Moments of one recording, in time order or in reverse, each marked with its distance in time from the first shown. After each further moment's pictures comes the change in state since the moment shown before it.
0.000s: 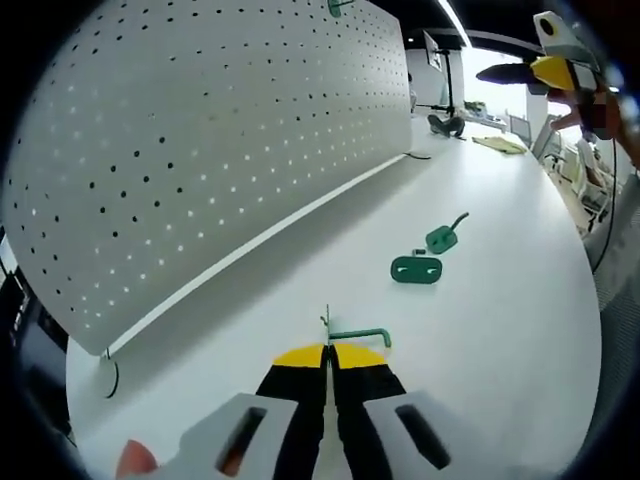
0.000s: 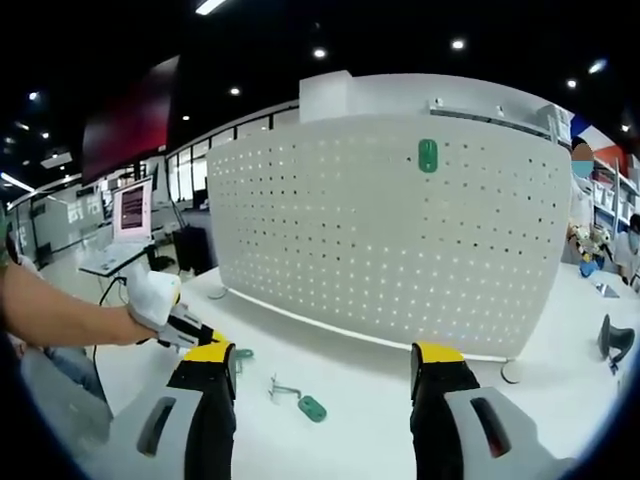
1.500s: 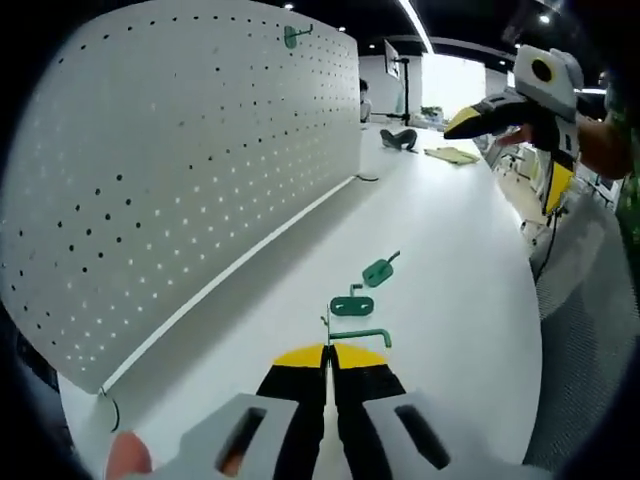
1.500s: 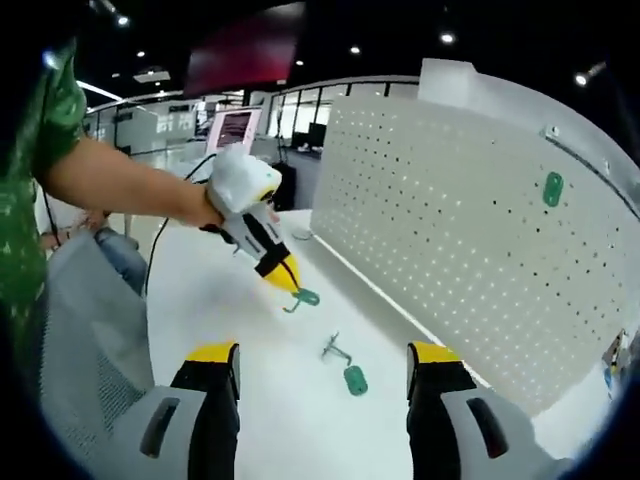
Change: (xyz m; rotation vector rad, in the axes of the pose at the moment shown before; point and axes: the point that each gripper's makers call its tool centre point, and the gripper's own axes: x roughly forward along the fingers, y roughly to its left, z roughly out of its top) left arm -0.043 -0.040 0.050 0.048 -0.031 -0.235; right arm -0.016 0.073 -0.032 -0.418 0.156 0.377
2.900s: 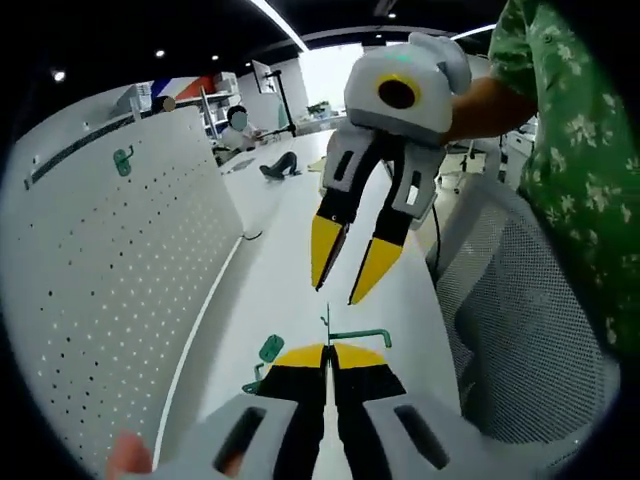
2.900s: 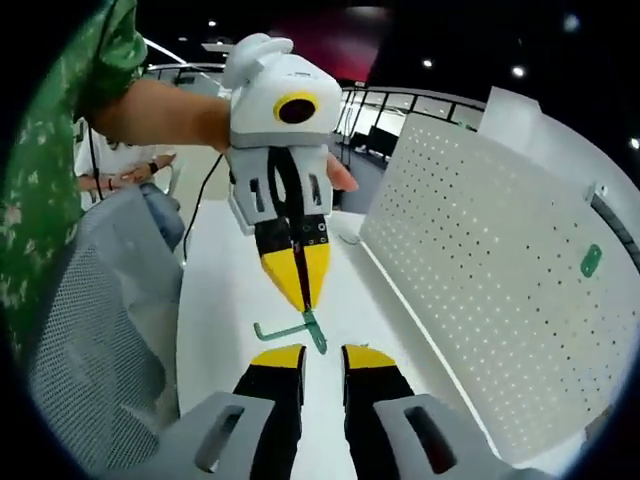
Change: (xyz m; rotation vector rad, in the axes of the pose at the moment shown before) left arm -0.039 -0.129 0.070 0.413 -0.020 -0.268; right arm -0.008 0.038 0.009 -0.184 0.002 0.146
